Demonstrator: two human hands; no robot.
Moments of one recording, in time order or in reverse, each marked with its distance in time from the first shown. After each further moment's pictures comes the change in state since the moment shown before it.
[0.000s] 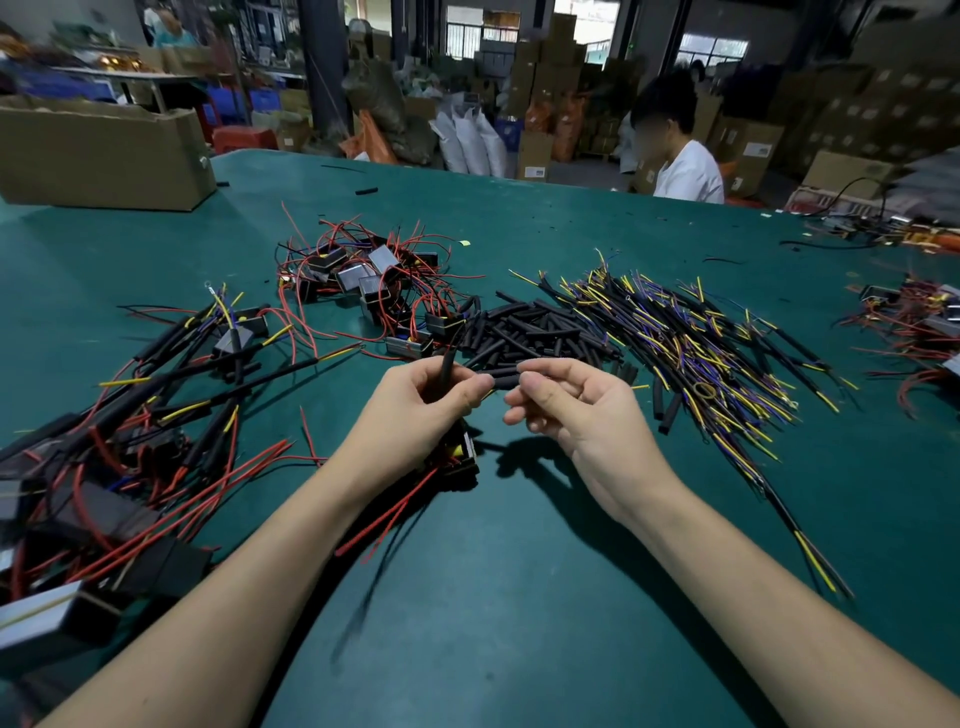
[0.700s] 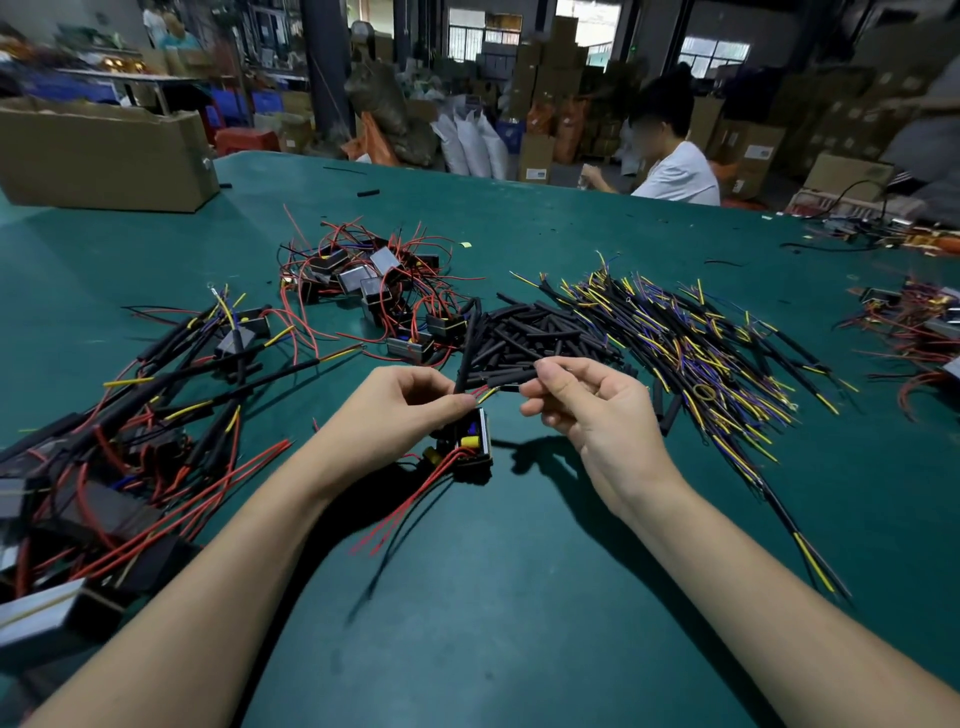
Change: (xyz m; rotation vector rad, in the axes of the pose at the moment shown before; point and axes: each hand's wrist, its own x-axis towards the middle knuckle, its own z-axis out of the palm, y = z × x) left_hand 0.003 -0.001 -0.019 0.056 -0.144 -0.060; right_hand 0.001 -0.005 -0.003 0.012 0.127 0.024
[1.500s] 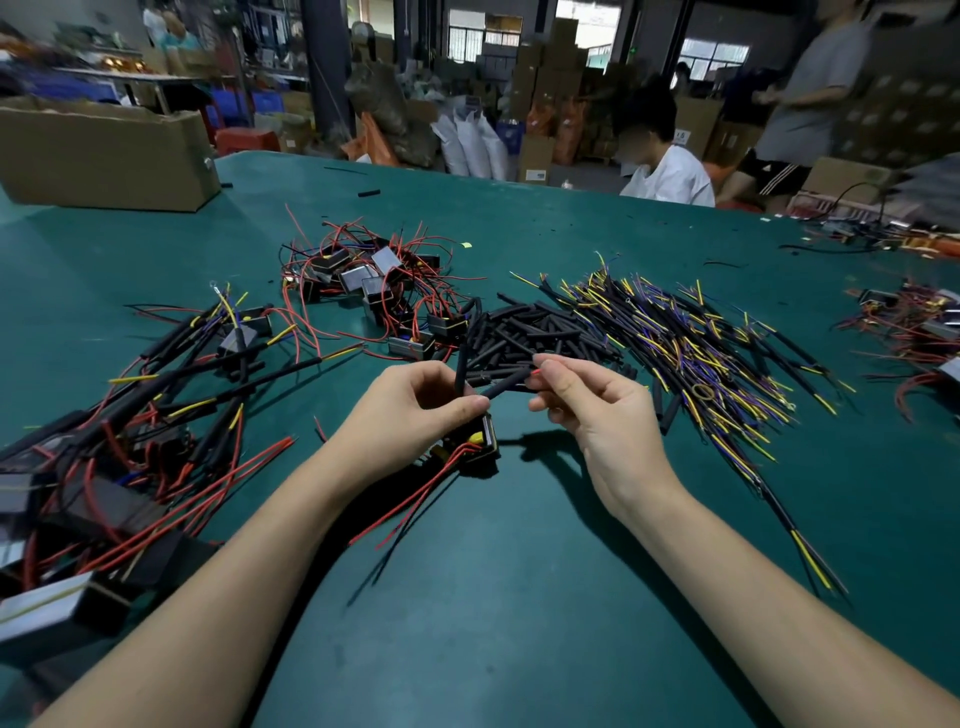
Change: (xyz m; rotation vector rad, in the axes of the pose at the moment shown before) left_hand 0.001 -0.002 0.007 0.077 0.052 0.047; right_hand 0.000 0.005 -0.002 -0.050 0.042 -0.045
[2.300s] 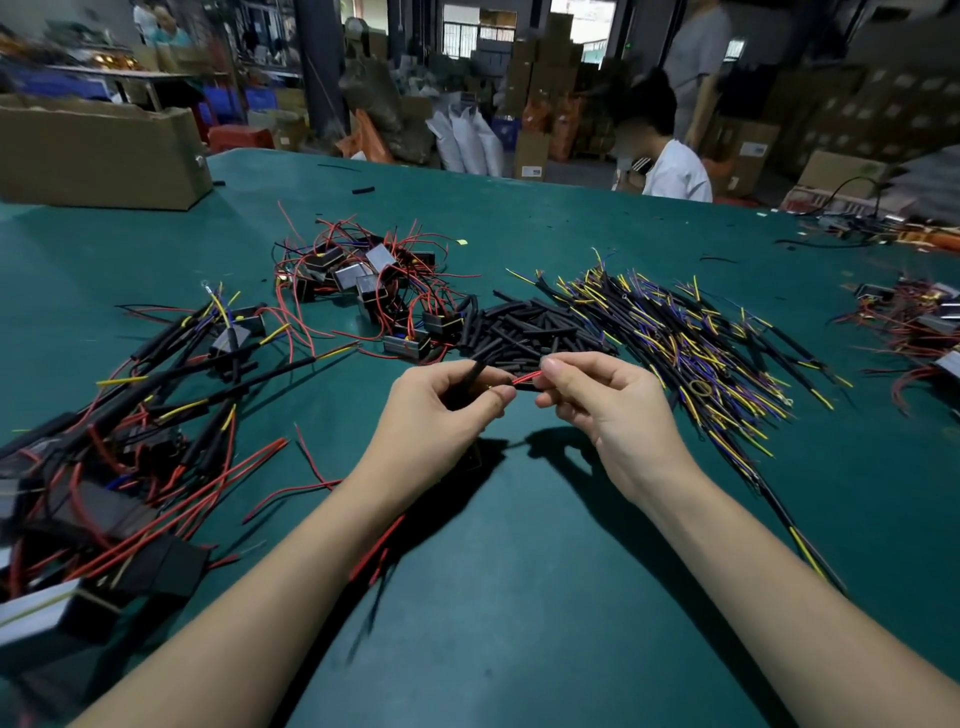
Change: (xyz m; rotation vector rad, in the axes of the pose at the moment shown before) left_hand -0.009 0.017 0.029 -0.170 0.109 0.105; right_hand 0.006 -0.009 -0.009 -0.043 -0.016 0.045
